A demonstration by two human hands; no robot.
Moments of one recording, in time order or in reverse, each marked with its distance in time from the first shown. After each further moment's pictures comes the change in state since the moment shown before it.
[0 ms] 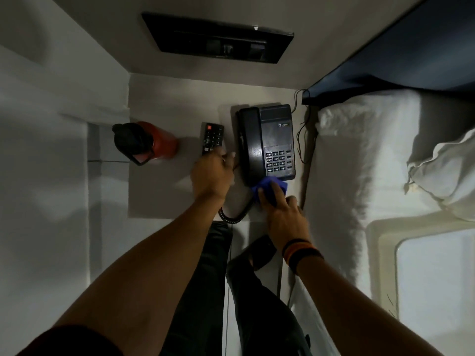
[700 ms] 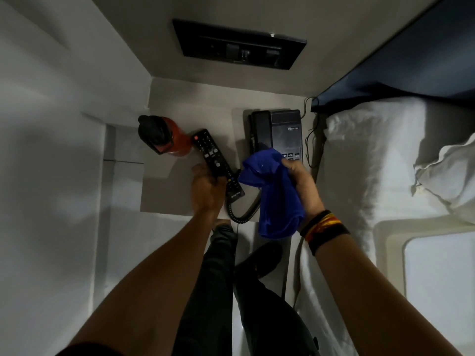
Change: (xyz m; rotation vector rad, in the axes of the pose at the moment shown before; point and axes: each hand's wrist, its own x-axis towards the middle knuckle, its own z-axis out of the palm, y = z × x) left_hand -0.036 -0.052 0.007 -0.461 0.065 -0.252; right_hand 0.011 -0.027 -0.095 1.949 -0.152 0.212
